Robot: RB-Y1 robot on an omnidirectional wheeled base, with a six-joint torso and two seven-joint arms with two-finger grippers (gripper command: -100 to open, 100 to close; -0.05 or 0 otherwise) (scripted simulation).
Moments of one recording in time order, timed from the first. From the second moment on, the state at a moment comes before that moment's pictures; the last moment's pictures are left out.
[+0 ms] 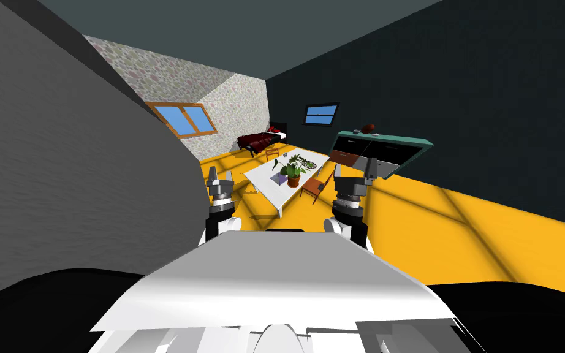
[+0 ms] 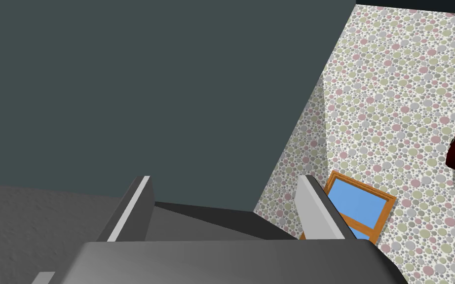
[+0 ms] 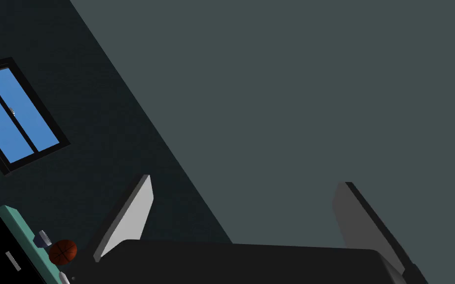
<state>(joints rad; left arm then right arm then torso) 0.48 0.03 0.03 -2.21 0.12 -0.50 0.06 0.50 -0.03 0.07 -2.31 -0.11 -0.58 -0.08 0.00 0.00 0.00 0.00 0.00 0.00</state>
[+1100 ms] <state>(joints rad) 0.47 0.05 0.05 -2.19 0.12 -0.49 0.06 0.50 -0.03 0.07 -2.31 -0.11 -0.58 -0.08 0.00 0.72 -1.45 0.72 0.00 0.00</state>
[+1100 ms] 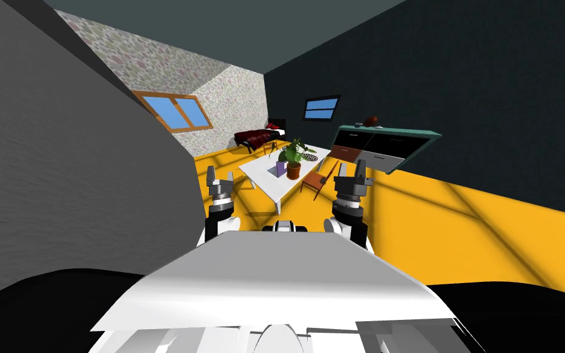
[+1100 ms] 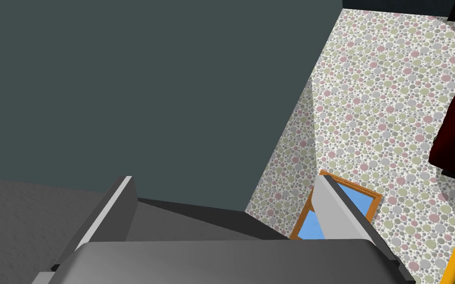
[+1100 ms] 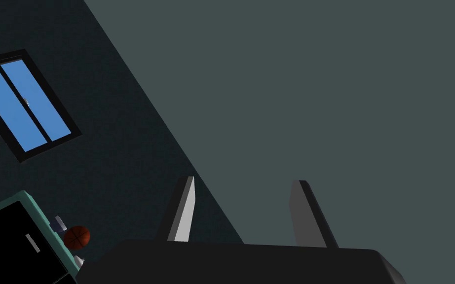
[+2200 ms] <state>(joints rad) 0.29 0.20 0.31 -1.88 0.14 -0.50 0.07 0.50 -0.03 0.07 -2.31 -0.11 -0.58 -0.08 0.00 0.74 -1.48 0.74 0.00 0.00</state>
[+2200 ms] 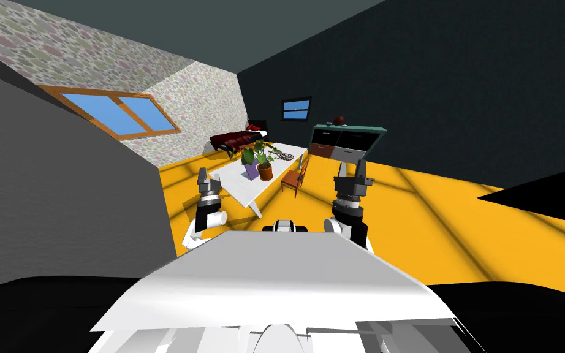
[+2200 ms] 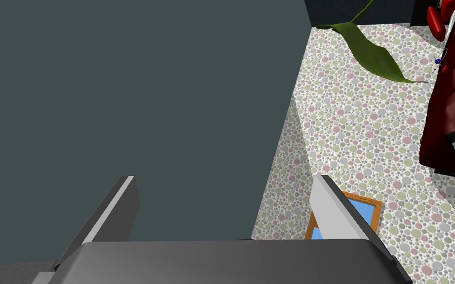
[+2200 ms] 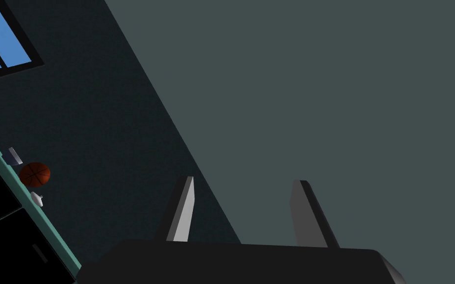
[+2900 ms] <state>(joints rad) 0.20 0.25 0.49 -1.73 0.16 -0.48 0.08 0.50 -0.03 0.07 -2.31 -0.11 -0.58 -0.08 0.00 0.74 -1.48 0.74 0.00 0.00</state>
